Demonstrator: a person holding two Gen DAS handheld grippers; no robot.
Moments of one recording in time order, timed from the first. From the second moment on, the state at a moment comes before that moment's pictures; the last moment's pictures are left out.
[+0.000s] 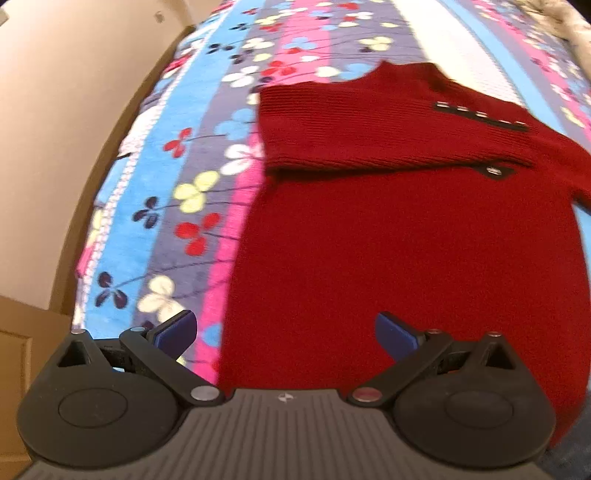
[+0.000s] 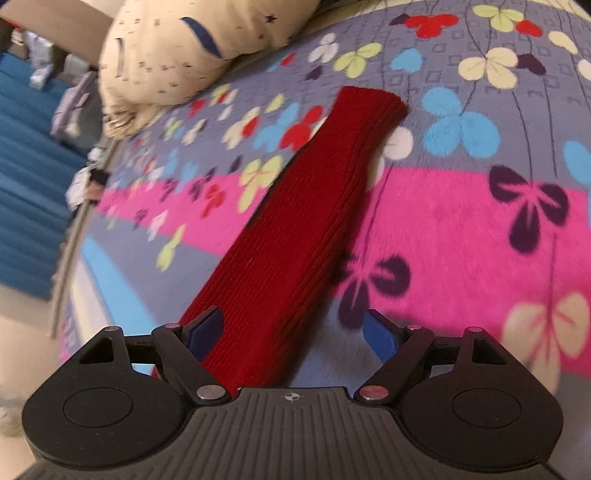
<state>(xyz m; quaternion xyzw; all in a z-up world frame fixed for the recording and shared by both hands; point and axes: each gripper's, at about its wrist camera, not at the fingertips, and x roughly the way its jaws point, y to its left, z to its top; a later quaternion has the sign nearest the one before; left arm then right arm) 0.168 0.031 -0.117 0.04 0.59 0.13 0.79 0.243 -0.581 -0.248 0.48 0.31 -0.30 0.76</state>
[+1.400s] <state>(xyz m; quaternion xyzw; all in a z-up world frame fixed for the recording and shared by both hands) 0.358 0.128 -0.164 -0.07 0.53 0.05 0.85 0.299 -0.287 -0.194 -0.07 0.38 -0.03 0.92</state>
